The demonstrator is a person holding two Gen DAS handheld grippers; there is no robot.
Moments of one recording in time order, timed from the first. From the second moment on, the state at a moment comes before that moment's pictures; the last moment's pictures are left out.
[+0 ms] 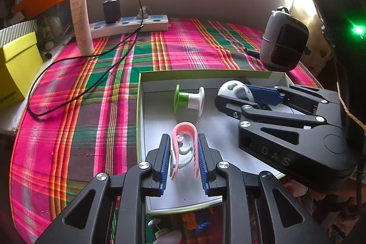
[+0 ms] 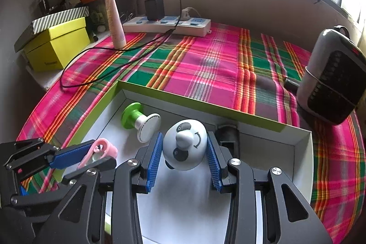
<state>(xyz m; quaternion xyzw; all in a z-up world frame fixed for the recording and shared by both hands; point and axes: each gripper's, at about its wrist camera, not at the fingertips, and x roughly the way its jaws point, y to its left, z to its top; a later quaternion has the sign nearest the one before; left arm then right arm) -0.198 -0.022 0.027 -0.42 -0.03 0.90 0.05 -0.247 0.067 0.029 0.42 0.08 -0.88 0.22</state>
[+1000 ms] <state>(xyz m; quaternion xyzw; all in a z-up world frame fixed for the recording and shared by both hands) -0.202 -0.016 0.022 -0.43 -0.02 0.90 0.05 -0.261 0.048 0.019 0.45 0.12 -0.86 0.22</state>
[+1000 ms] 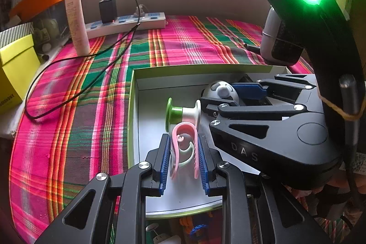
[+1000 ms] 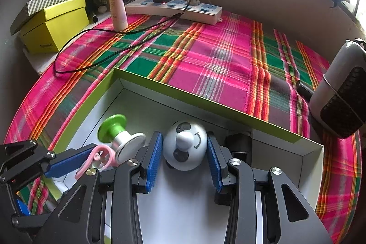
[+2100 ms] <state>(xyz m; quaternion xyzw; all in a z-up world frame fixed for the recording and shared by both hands) -0.202 -0.015 0.023 -0.43 -0.01 0.90 0.05 -0.259 0.047 0.022 0.45 0.11 -0.86 0.21</state>
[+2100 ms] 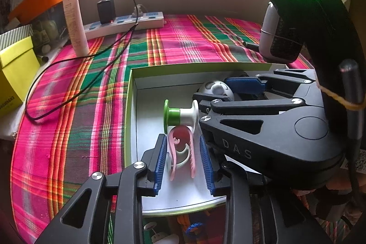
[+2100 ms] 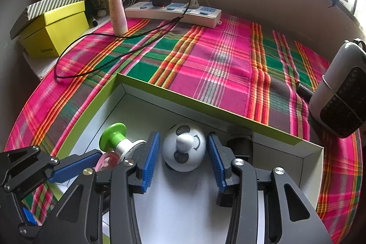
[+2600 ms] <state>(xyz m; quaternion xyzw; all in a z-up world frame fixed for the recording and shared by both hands) -0.197 -0.015 0.027 -0.43 -0.02 0.90 0.05 -0.254 0.056 0.031 0.44 0.09 -0.87 0.21</state>
